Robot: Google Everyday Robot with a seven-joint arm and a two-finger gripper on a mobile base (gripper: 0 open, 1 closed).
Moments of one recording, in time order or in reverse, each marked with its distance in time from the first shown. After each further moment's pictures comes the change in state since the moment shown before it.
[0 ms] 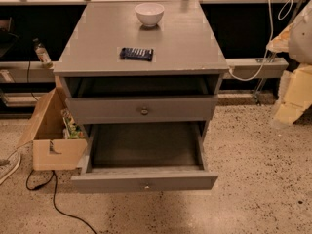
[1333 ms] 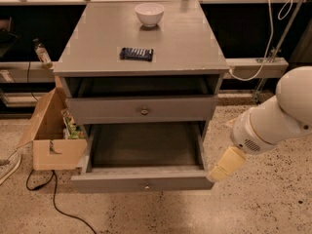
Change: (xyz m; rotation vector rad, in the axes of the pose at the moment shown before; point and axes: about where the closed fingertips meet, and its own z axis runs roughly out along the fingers) arm 0.000 0.066 0.210 -0.149 -0.193 0.285
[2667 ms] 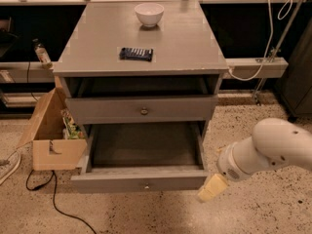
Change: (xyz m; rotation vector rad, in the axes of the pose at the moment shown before) arm 0.051 0.007 0.120 -0.081 -0.045 0.073
